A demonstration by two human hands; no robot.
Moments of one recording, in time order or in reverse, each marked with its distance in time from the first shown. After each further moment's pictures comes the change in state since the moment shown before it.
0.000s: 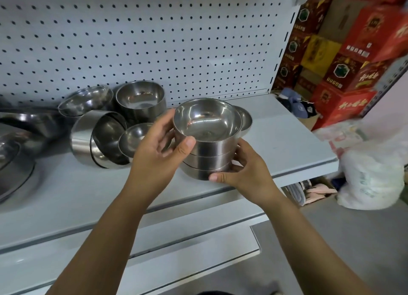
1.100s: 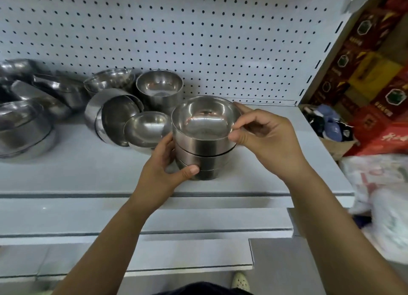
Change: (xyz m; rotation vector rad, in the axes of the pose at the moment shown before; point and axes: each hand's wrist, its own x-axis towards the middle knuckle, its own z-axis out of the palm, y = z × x) left_hand -0.027 -0.057 0.022 0.174 0.180 -0.186; right_hand 0.060 -0.052 -0.053 0.182 -0.221 -0.345
